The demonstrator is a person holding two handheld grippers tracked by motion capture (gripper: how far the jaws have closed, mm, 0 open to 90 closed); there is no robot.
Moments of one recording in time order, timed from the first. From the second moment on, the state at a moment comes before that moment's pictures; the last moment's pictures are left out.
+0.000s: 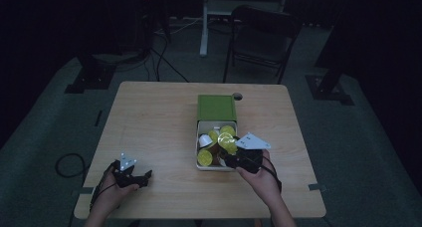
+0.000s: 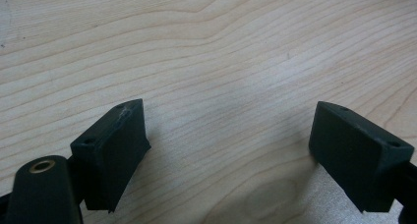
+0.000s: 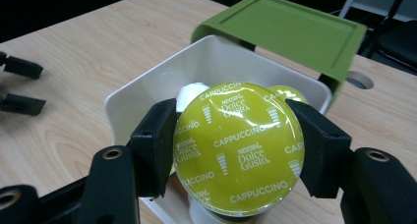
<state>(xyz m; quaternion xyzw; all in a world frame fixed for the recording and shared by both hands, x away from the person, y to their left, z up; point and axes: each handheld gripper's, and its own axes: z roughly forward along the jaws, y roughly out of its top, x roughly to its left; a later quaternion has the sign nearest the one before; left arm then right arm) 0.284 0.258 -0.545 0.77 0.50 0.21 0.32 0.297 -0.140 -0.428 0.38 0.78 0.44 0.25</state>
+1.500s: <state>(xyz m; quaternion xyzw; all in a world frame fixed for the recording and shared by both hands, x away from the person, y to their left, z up) 0.284 0.258 -0.545 0.77 0.50 0.21 0.32 0.308 -0.221 -0.453 0.47 0.72 0.41 0.30</state>
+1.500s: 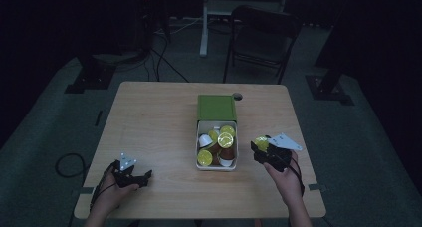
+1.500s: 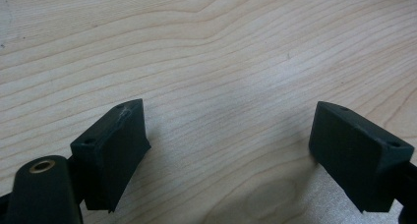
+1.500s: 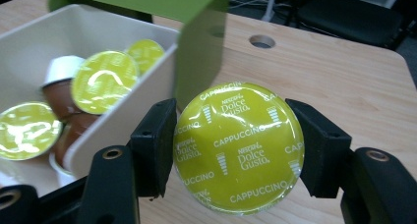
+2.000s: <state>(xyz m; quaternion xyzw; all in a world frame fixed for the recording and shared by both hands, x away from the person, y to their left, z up) 0.284 0.258 -0.545 0.77 0.50 0.21 0.32 0.312 -0.256 -0.479 0.52 0.70 0.39 0.30</state>
